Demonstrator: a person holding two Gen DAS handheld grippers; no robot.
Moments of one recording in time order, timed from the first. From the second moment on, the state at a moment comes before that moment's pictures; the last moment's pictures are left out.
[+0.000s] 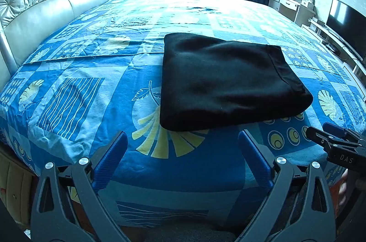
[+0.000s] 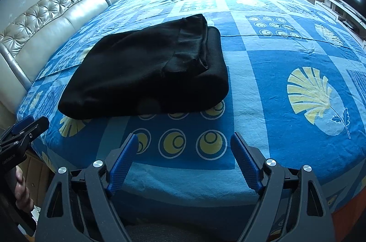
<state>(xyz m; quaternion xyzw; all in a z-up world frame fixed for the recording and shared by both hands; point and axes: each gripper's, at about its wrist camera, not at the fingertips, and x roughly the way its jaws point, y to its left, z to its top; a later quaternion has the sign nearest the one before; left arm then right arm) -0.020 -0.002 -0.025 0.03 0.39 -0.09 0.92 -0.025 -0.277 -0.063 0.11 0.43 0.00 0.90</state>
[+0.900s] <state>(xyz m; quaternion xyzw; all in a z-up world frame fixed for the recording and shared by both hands) -0.021 -0.001 -0.021 0.03 0.38 -0.07 0.92 -0.025 -0.272 -0.067 0.10 0.44 0.00 0.89</state>
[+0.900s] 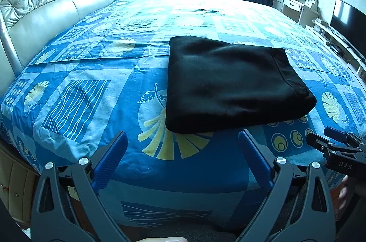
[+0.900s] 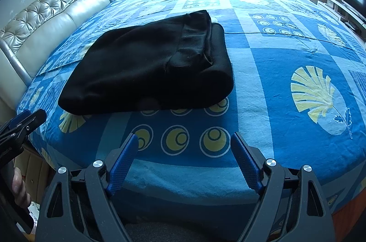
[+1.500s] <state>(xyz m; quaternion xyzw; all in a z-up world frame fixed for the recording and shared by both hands) -0.021 0.000 -0.020 0.03 0.38 -0.07 0.92 -0.025 -0.269 -0.068 0.10 0.44 0.00 0.89</state>
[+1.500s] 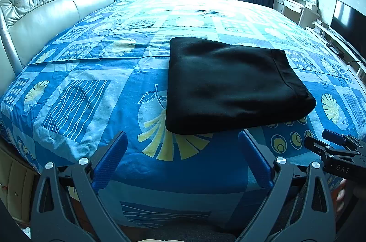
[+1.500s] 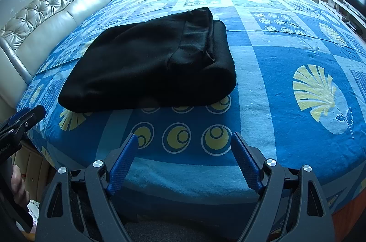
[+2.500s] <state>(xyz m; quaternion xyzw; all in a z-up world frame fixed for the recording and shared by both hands) -0.016 0.008 -0.016 0.00 0.39 -0.08 0.92 -0.020 -0.272 -0.074 0.11 0.46 0.02 0.88</state>
